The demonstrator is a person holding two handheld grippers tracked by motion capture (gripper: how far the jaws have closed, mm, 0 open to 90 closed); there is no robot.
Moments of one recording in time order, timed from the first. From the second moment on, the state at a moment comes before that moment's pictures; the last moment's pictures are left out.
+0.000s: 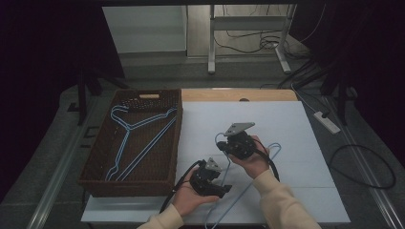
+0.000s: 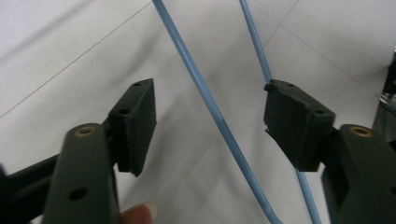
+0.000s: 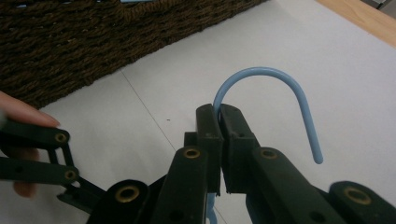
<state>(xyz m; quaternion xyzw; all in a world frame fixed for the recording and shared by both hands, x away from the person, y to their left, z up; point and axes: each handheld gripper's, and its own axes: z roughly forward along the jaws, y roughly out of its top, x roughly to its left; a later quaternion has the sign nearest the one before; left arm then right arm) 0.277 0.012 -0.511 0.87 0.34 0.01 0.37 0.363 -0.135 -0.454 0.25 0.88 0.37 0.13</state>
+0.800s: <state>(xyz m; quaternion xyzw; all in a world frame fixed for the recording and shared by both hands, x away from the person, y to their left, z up) 0.285 0.014 -0.509 0.83 0.39 -0.04 0.40 0.349 -0.164 -0.435 0.26 0.85 0.43 0.15</state>
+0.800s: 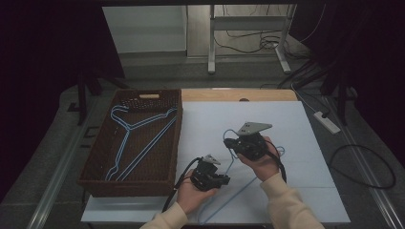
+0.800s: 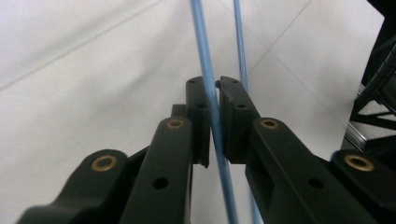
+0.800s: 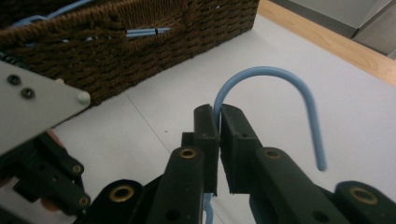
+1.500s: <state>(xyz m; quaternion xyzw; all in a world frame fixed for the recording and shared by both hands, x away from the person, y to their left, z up) 0.275 0.028 -0.491 0.81 0.40 -0.02 0.44 0.301 -0.251 -0.439 0.31 0.80 0.50 0.14</state>
